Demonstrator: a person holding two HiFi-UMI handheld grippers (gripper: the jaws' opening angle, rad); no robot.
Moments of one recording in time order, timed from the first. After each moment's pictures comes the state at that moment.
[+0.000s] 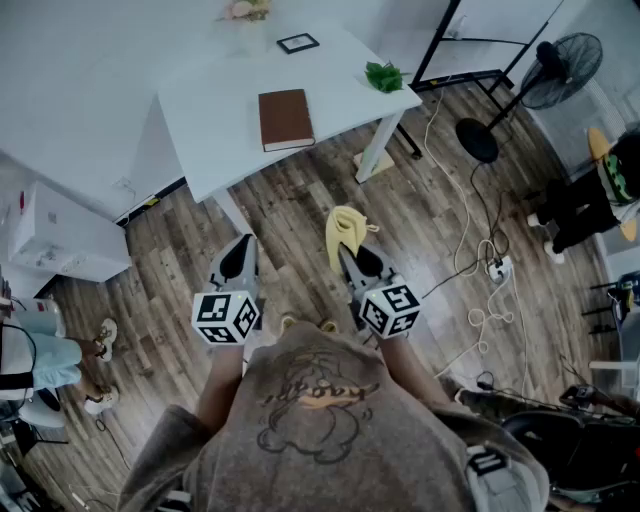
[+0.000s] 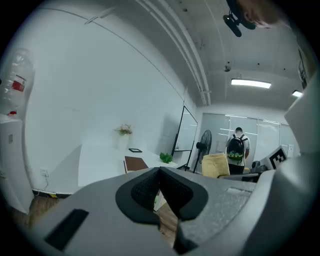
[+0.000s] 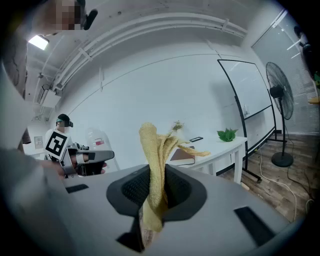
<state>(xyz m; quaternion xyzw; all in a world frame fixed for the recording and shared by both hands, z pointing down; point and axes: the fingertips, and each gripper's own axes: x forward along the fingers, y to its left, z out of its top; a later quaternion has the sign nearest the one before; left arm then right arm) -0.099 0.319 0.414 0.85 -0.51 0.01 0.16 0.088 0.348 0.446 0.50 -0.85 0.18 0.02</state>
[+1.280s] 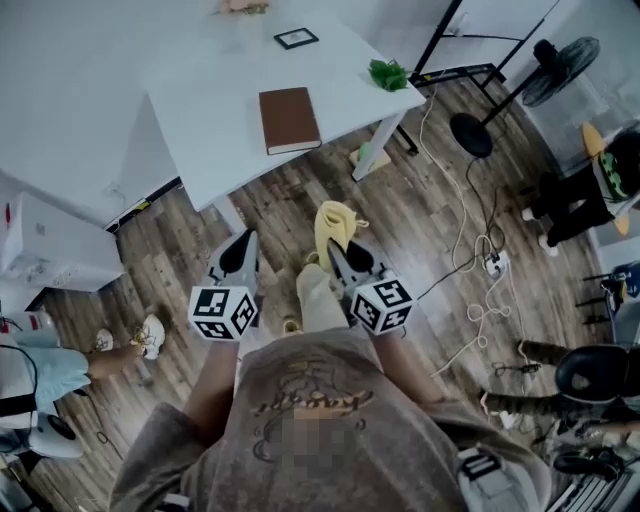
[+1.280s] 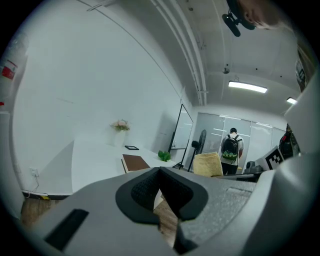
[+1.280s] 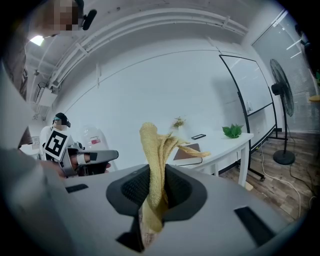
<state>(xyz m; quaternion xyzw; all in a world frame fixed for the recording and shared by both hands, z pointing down) -0.129 0.262 0.437 0.87 -0.47 0.01 0.17 0.030 0.293 0.469 0.50 -0.84 0.19 0.03</state>
